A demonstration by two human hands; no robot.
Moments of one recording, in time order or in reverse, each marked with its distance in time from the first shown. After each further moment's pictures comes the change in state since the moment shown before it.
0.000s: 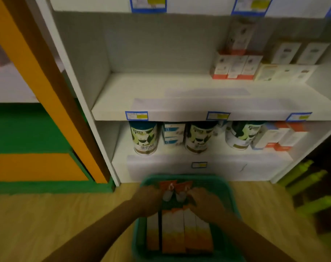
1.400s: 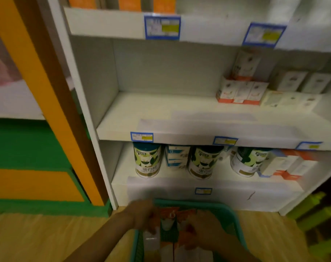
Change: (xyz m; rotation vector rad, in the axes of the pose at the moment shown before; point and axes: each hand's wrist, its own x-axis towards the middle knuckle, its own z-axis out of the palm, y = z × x) left_hand 0.022 -0.042 -0.019 -0.109 -0.079 0.011; right_hand 0.020 -0.021 -0.029 -0.176 -0.204 -0.072
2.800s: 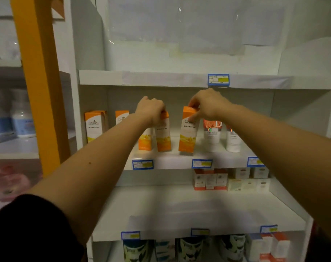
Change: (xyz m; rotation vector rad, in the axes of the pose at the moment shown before) left_hand -0.170 0.161 -0.462 0.504 1.132 -0.102; right_hand -0.237 -0.046 -0.459 -0.074 1.053 0.031
